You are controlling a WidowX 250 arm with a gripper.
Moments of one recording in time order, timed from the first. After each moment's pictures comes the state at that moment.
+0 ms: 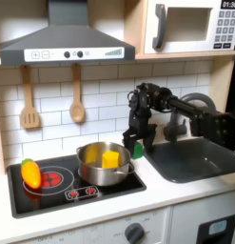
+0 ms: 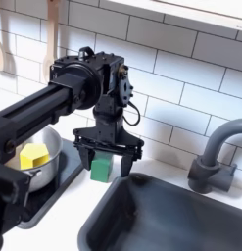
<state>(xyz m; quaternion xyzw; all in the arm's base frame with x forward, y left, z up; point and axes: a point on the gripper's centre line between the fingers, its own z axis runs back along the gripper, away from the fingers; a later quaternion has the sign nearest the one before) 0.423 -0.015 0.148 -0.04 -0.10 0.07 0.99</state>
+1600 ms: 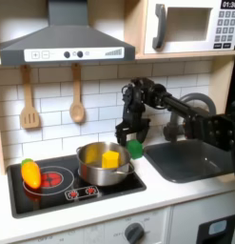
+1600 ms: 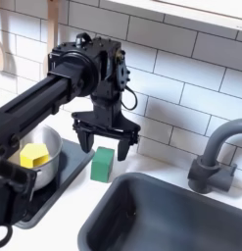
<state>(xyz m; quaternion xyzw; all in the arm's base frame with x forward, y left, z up) 0.440 -0.002 0.160 -0.03 -0.12 0.05 0.99</state>
